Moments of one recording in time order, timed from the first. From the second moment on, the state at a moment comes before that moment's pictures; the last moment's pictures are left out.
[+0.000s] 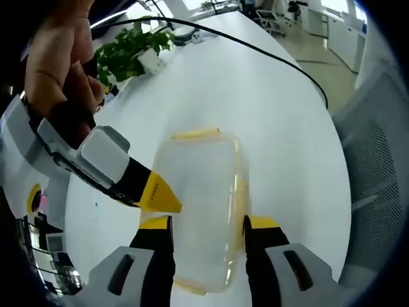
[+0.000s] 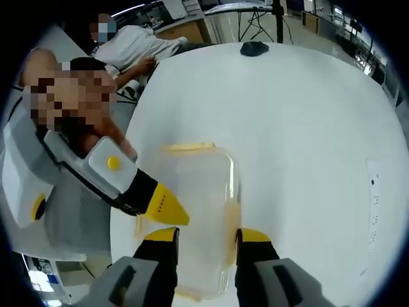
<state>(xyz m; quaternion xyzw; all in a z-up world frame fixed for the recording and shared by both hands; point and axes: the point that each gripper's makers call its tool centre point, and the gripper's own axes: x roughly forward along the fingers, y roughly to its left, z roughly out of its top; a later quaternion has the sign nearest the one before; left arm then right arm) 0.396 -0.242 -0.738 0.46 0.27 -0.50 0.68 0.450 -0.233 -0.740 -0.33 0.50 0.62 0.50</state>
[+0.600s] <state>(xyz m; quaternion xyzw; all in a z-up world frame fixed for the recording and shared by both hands) 0.389 -0.243 -0.737 0.43 0.30 -0.53 0.66 0.444 -0.232 -0.737 -0.33 0.47 0.63 0.52</state>
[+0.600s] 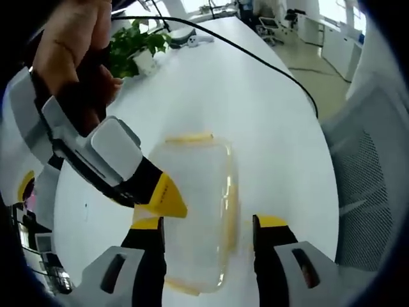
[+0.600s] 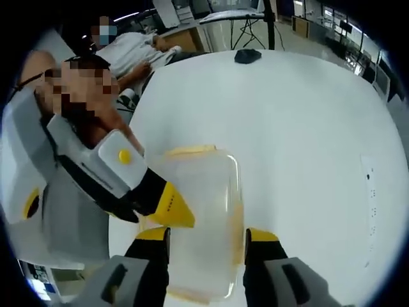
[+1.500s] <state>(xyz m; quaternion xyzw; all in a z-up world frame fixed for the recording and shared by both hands) 0.396 -0.234 -0.728 0.41 0.33 -0.54 0.66 0.433 -0.265 -0.733 -0.35 0.44 0.61 0.55</state>
